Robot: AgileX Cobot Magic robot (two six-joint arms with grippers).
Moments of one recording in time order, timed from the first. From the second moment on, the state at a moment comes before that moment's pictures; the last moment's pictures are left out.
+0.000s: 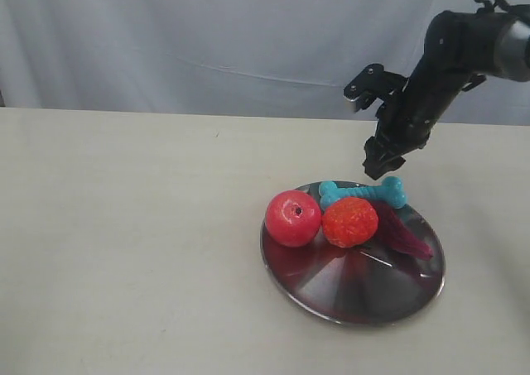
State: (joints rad) left arm 0.07 0.00 0.00 -0.03 0.35 0.02; right arm -0.23 2.16 -1.73 0.08 0.91 -0.76
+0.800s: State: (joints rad) left arm 0.07 0.00 0.00 -0.03 0.35 0.02; right arm -0.18 2.28 -1.73 0.07 0.87 -0.87
